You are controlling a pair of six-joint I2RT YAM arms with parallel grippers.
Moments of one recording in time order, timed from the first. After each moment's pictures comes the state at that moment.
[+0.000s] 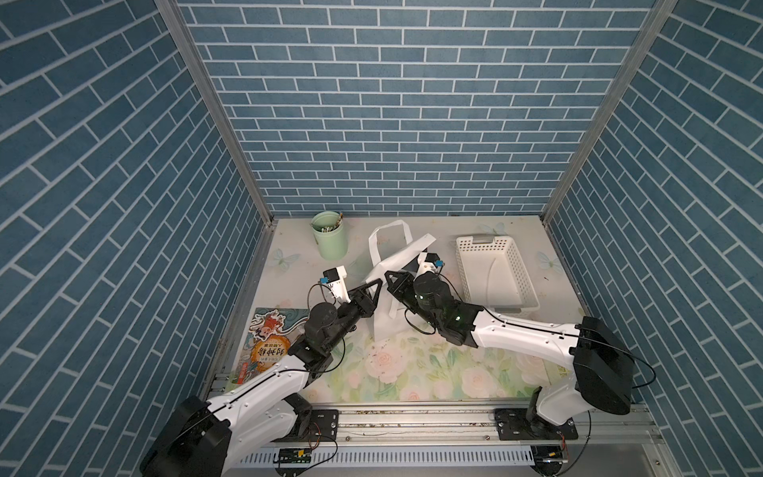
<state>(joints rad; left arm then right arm) -0.60 0.99 0.33 0.67 0.04 -0.89 1.08 1.55 1.01 0.29 0.30 1.27</state>
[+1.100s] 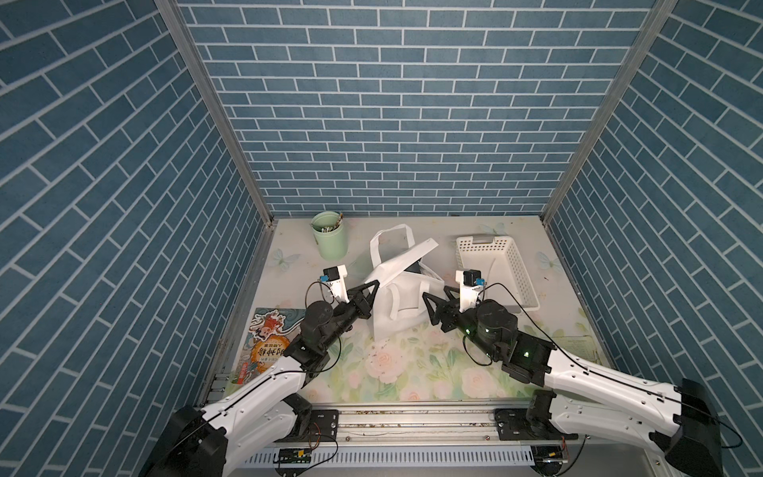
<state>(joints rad) -0.55 0.95 0.34 0.61 0.13 -0.79 1.05 0.95 0.61 0.12 0.35 0.46</state>
